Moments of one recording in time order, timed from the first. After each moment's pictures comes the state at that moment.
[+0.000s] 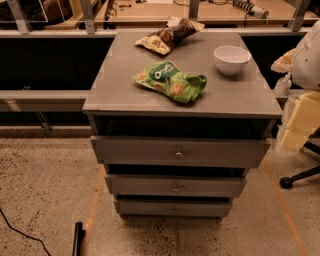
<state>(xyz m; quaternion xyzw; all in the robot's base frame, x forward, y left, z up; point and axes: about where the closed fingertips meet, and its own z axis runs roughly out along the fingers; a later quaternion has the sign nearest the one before) 0.438 -0.217 0.976 -0.60 0.78 -0.03 0.16</state>
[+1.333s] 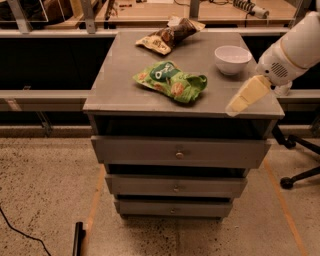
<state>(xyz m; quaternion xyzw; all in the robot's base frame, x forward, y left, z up) 0.583 -0.221 0.914 -0.44 0.86 0.06 0.26</state>
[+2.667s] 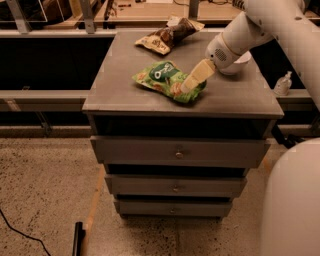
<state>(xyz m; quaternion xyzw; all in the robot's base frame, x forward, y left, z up) 0.710 -0.122 0.885 -0.46 0.83 0.15 0.28</state>
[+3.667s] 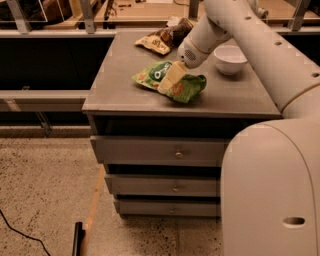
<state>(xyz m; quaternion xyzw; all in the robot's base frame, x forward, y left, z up) 0.737 -0.053 0.862 -0.50 0.82 0.15 0.24</state>
